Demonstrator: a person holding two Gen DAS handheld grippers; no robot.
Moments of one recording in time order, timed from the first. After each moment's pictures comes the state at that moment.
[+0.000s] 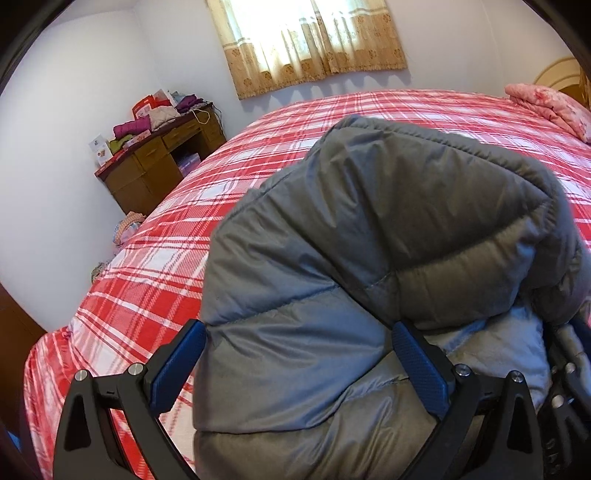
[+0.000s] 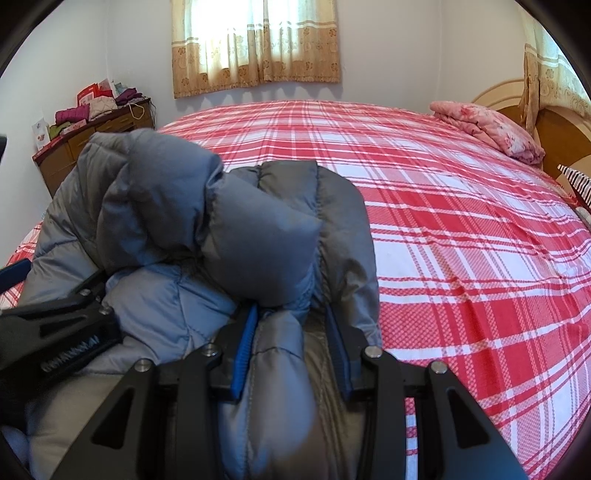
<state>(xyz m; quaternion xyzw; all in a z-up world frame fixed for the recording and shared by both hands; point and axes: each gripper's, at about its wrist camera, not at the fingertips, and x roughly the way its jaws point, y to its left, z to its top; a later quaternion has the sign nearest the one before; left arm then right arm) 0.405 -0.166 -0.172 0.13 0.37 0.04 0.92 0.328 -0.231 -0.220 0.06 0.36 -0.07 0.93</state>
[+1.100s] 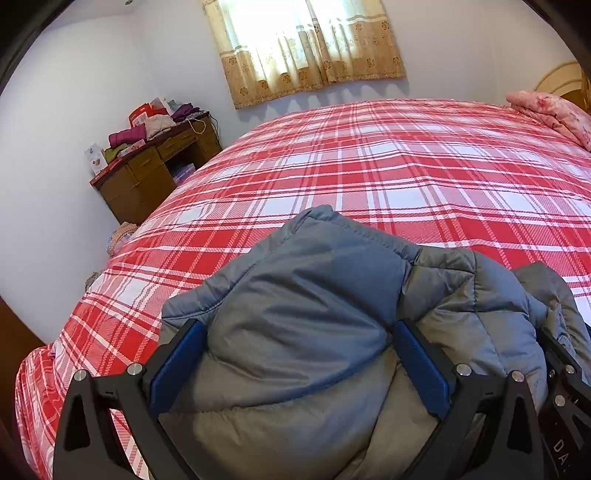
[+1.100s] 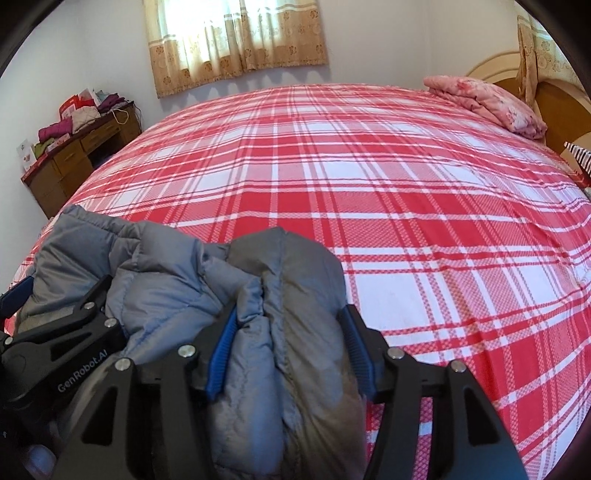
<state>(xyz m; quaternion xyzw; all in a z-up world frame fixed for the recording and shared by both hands) 0.452 -0.195 -0.187 0.13 0.35 0.04 0.93 0.378 -0.262 -0.222 0.11 0.39 -0.08 0.91</state>
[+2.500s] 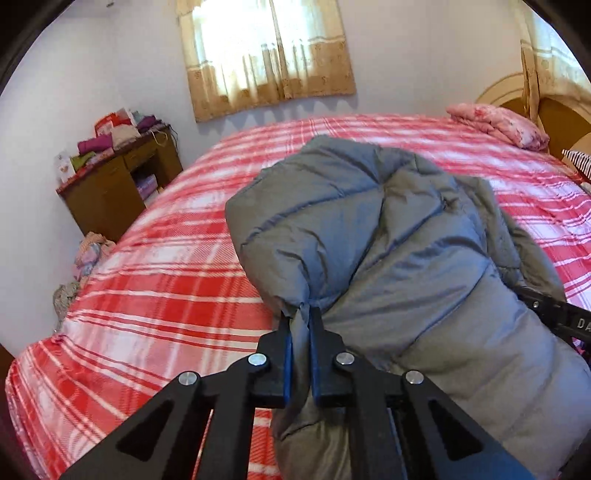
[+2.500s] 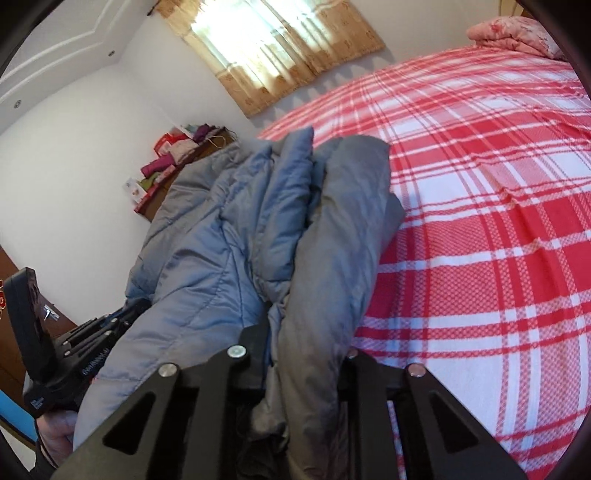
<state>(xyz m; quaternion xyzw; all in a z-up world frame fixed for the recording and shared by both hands) 0.307 -0.103 -0.137 0.11 0.33 -0.08 0.93 0.260 -0.263 -0.222 0.26 0.33 0.16 0.90</state>
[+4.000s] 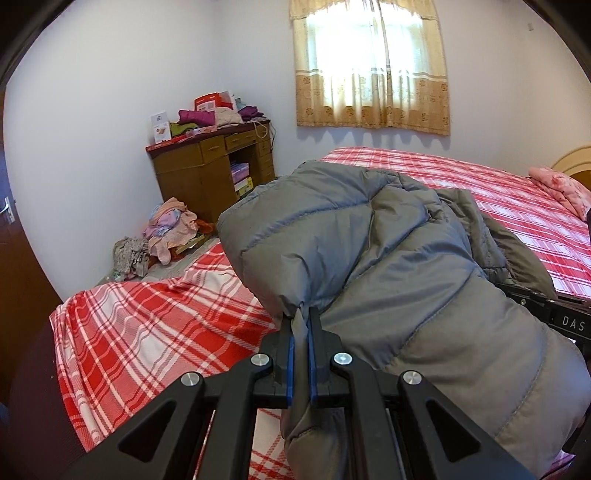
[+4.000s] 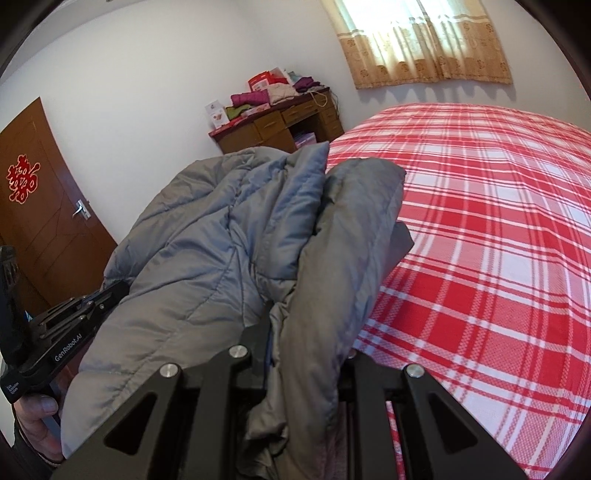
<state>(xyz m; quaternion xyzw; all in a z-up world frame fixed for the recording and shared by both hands) 0.246 0.098 -0.109 0.02 0.30 0.07 0.95 0.336 -0.083 -0.179 0.09 0.34 0.30 0.89</state>
